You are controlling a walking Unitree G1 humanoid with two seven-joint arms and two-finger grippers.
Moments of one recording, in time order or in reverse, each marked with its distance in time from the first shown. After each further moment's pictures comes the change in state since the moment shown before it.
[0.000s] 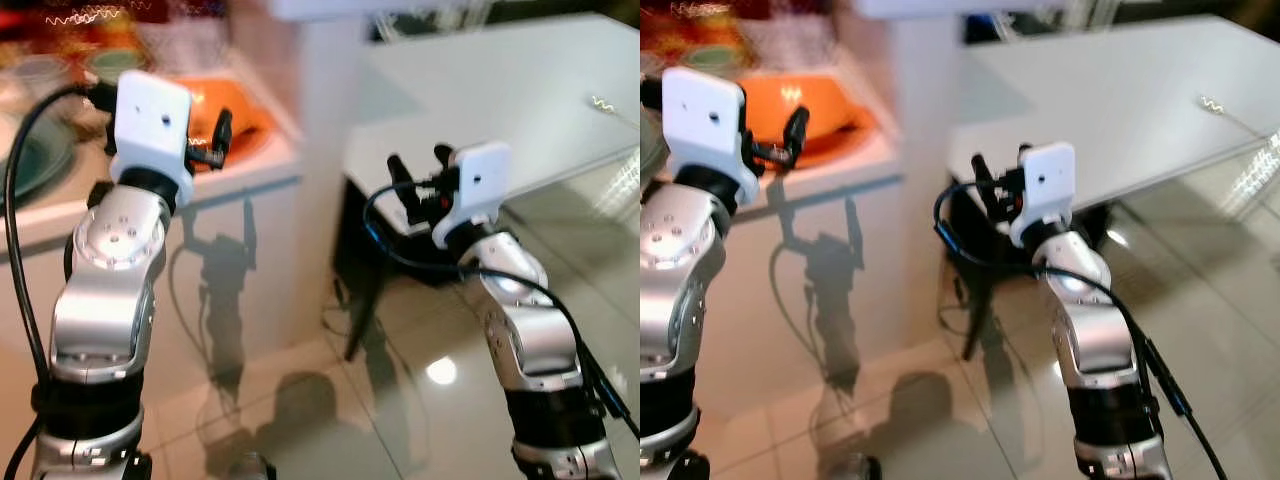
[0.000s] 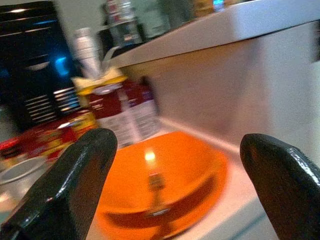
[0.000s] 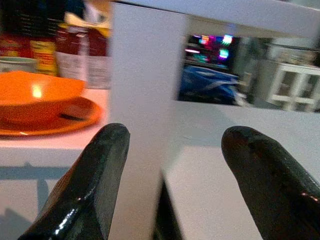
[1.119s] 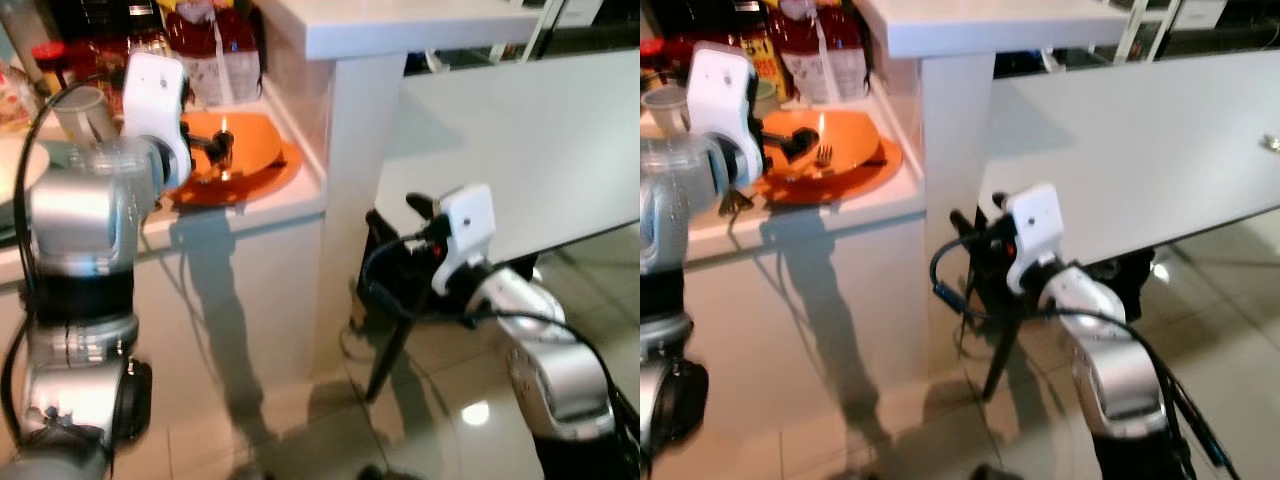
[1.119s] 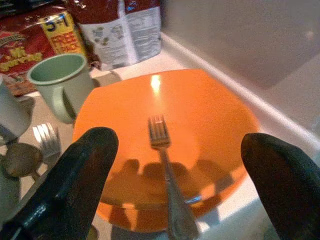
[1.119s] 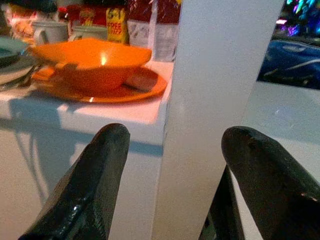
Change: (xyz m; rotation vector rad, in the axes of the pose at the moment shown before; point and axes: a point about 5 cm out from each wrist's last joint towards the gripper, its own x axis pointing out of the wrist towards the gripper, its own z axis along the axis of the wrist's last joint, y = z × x) left arm 0.056 0.014 -0.003 -0.218 0.460 -0.168; right arm -0.038 0.013 -0.017 0.042 0.184 0.224
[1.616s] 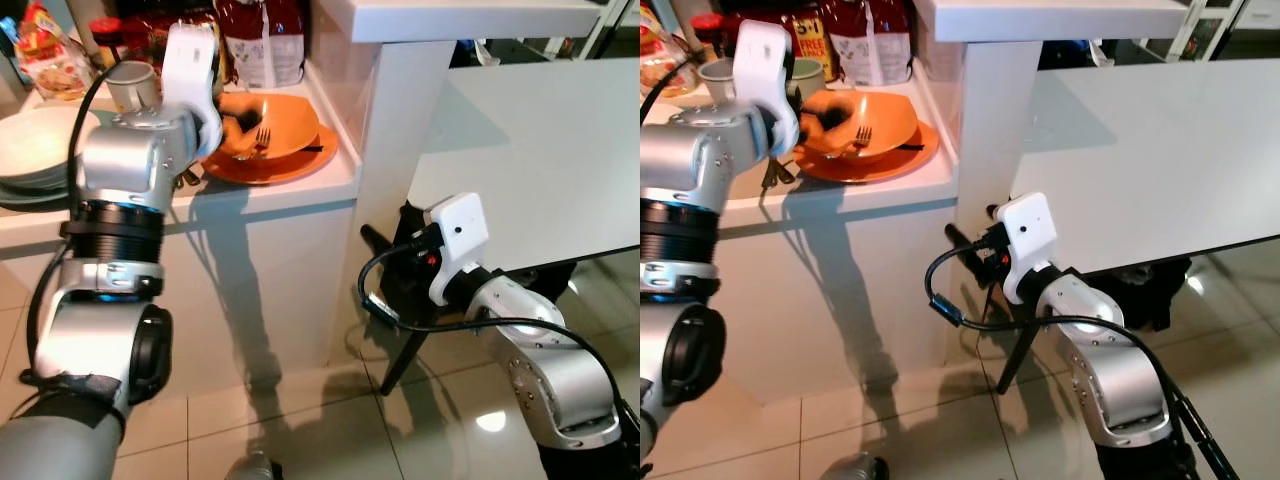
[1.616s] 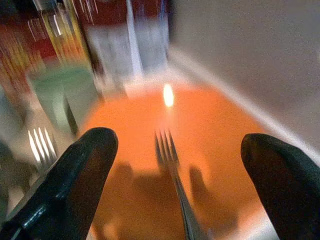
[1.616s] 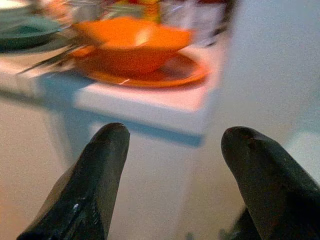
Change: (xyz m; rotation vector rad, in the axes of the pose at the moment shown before) left arm 0.038 -0.008 0.021 0.001 -0.169 -0.044; right arm -0.001 0.006 0.004 -0.038 0.003 -0.037
